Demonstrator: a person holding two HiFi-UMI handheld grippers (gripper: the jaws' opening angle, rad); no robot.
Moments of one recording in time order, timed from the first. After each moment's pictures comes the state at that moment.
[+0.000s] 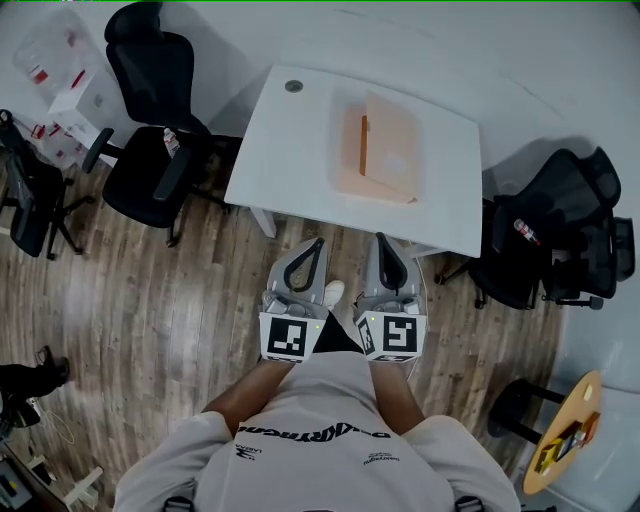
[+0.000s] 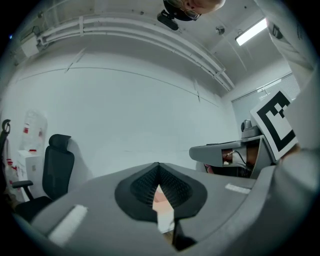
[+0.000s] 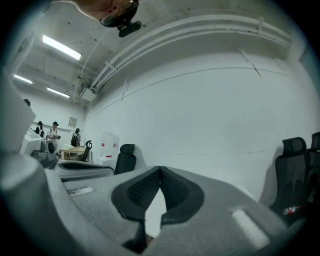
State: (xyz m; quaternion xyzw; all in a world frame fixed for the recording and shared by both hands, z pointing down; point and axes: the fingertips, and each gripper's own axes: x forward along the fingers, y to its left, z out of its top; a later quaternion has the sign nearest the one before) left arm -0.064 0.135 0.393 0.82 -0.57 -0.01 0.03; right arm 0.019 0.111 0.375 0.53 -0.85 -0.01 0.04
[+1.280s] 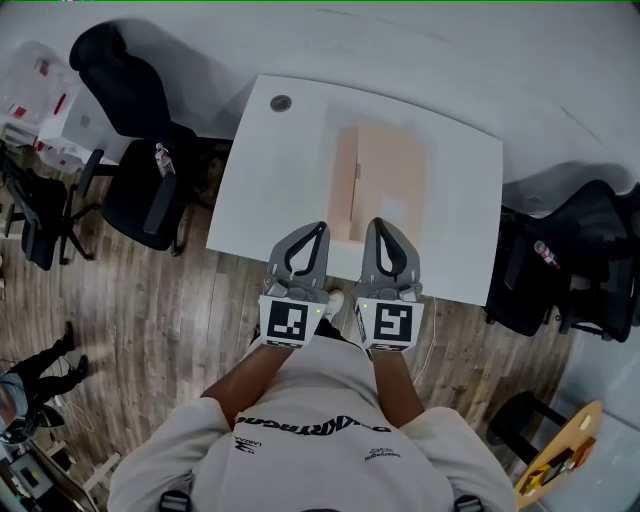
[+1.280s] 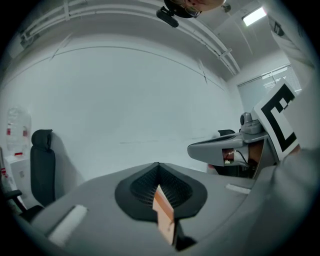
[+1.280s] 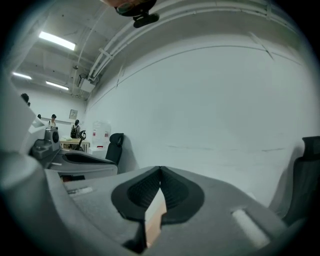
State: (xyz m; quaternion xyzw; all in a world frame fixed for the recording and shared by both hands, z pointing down) left arm -0.033 -0.095 0.437 0.82 -0.57 0.05 0.03; right arm 0.040 -0.116 0.421 0.51 -0.86 0.00 0.09
